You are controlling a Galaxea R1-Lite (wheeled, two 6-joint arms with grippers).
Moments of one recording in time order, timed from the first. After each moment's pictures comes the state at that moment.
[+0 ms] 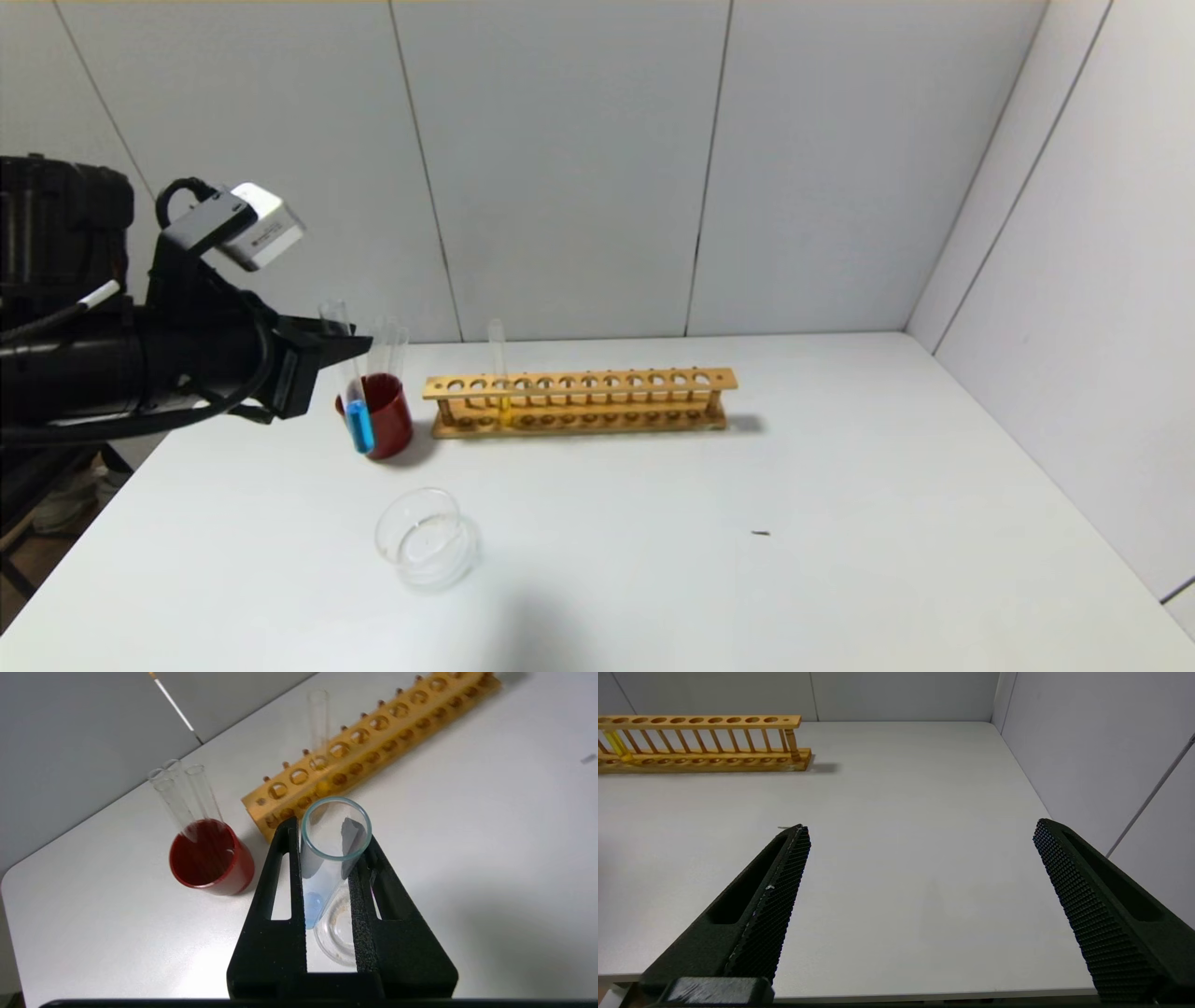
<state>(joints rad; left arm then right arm) -0.18 1.42 -0.92 -0.11 -0.27 0.31 0.00 0.00 0.00 0.00 0.00 0.00</state>
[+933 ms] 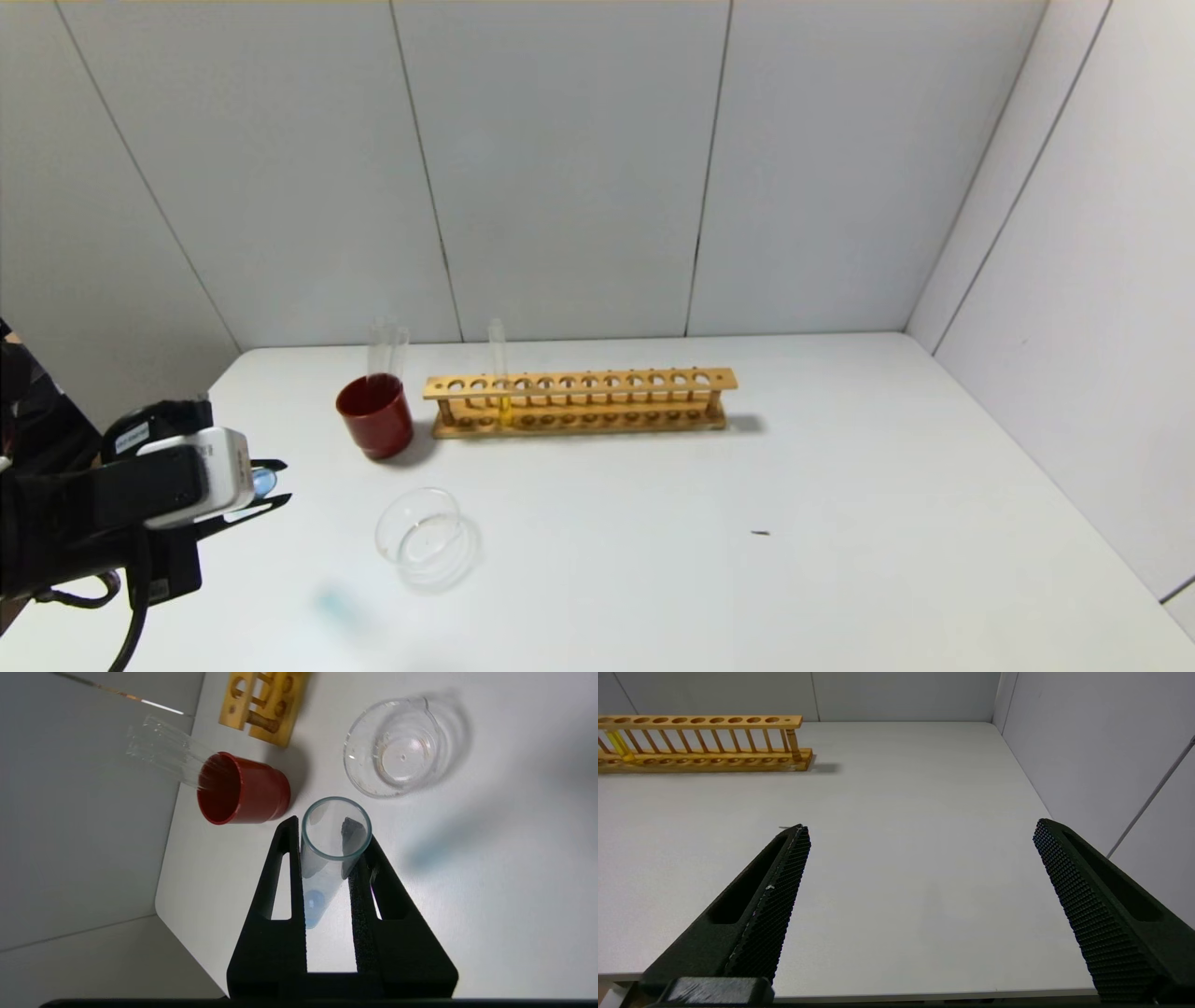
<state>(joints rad) 0.01 1.25 -0.58 -0.05 -0.40 1.20 0.00 0.00 0.00 0.00 0.00 0.00</state>
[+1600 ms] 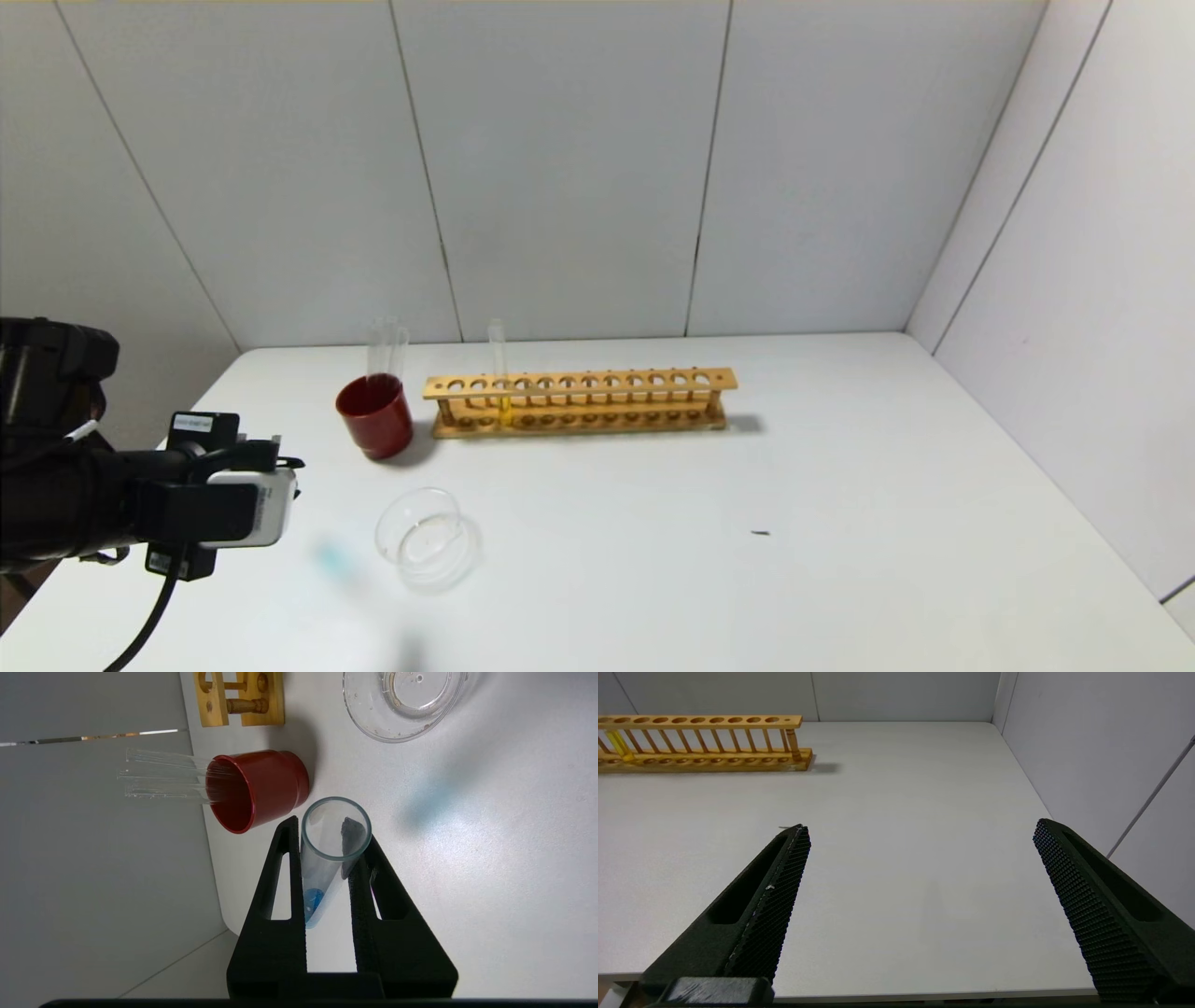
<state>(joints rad) 0.02 1.41 -0.65 -0.04 -0.34 1.60 0.00 0.00 0.00 0.00 0.00 0.00</state>
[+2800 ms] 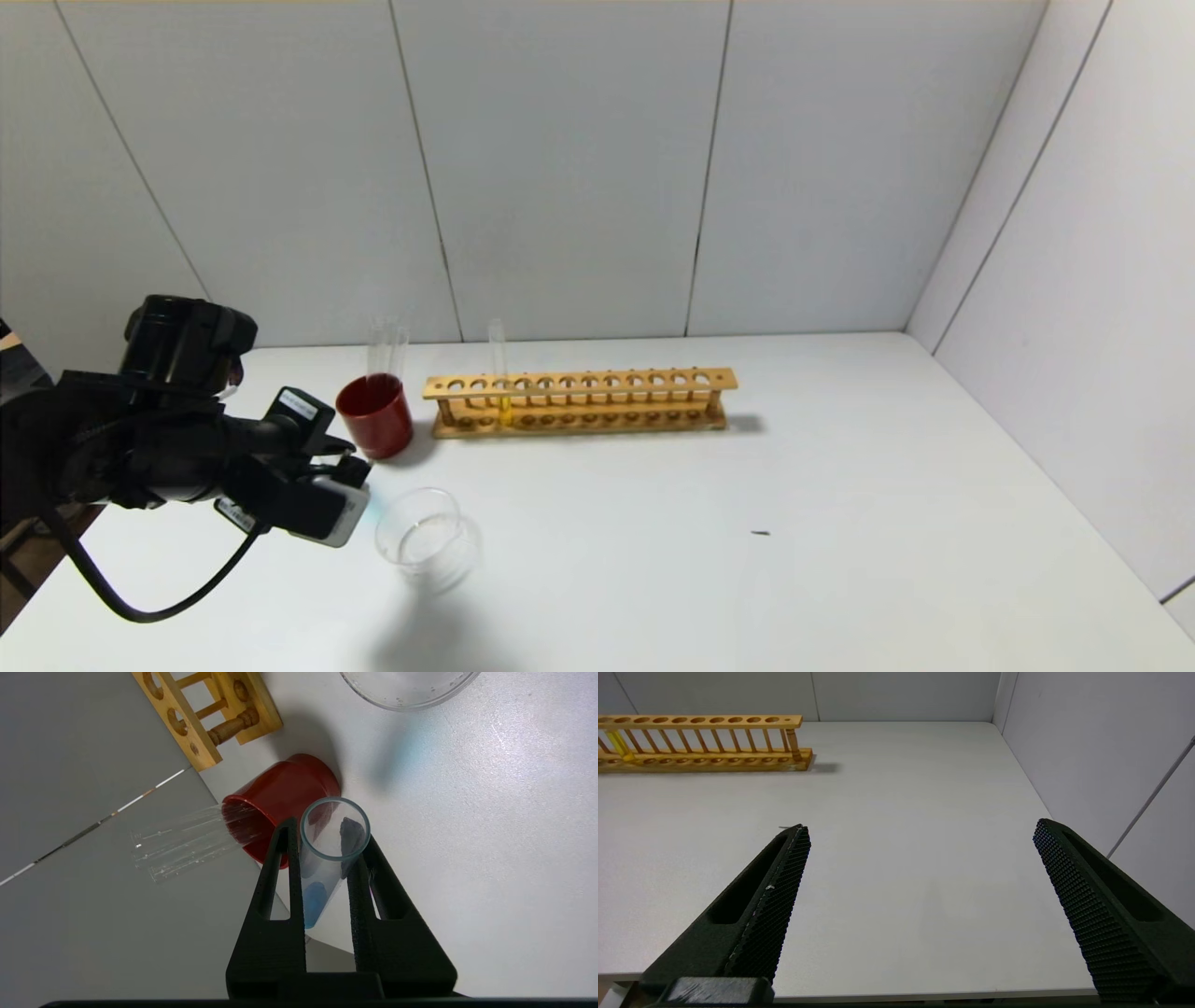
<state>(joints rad) -0.11 1.63 -0.79 -0.06 -0.15 1.91 0.00 0.00 0.00 0.00 0.00 0.00</state>
